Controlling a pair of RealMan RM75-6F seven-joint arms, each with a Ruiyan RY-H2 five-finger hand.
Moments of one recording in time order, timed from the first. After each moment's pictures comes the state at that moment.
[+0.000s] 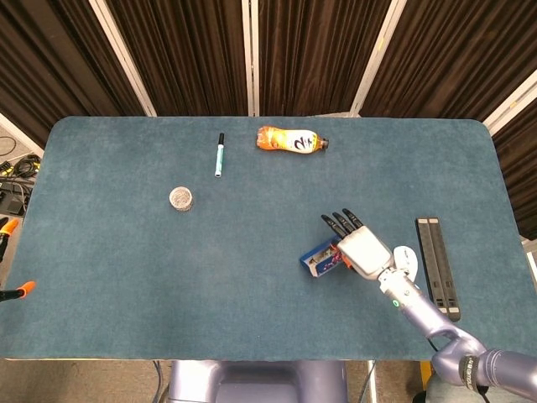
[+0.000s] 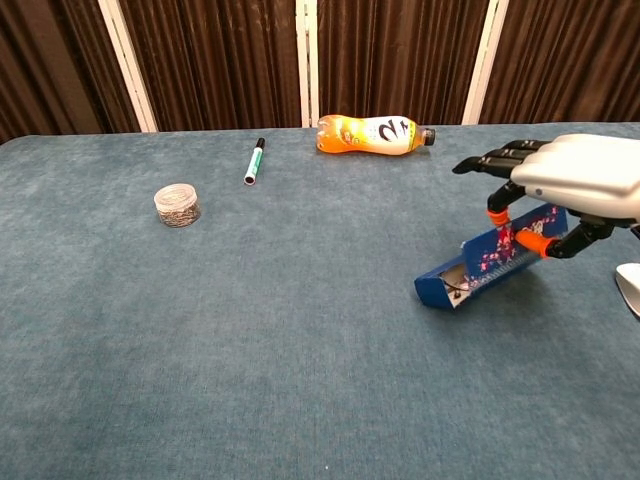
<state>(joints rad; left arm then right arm) -0.14 -1.01 -0.08 -1.67 1.28 1.33 0.08 0.69 -1.36 0.01 -1.45 -1.48 1.02 -0.34</state>
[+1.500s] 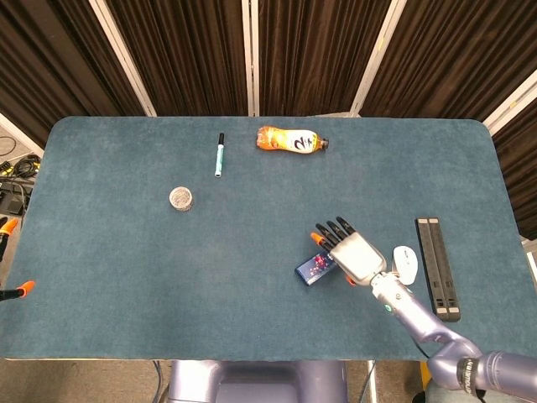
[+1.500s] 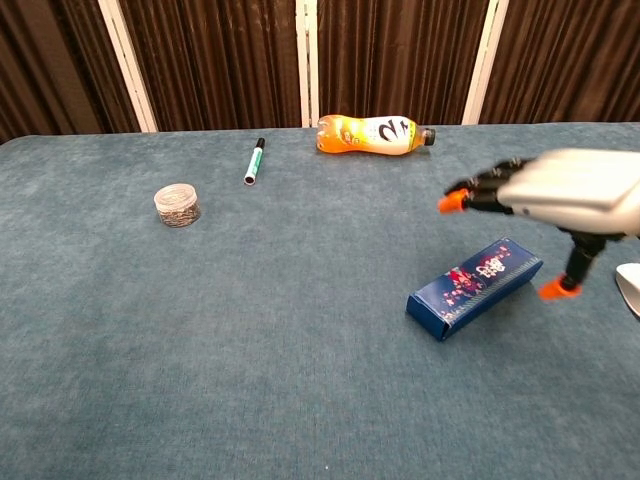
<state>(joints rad) -0.14 -1.01 -0.08 -1.67 1.27 1.34 0.09 0.70 -1.30 0.03 -1.60 -1.35 0.89 -0.50</state>
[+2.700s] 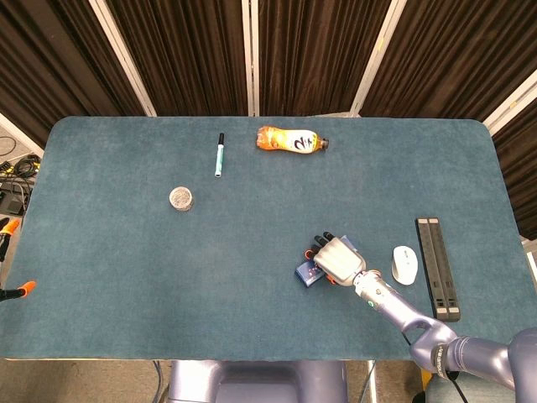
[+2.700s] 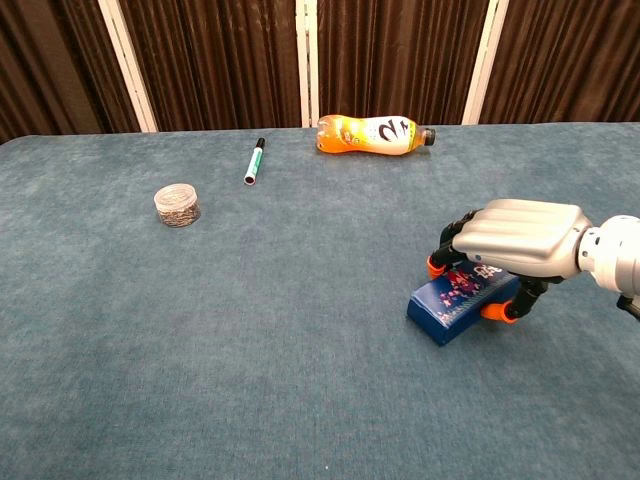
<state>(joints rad) -0.14 -1.02 -0.08 -1.66 1.26 1.33 0.10 0.75 -1.51 -0.01 -1.29 -1.53 0.87 -0.28</state>
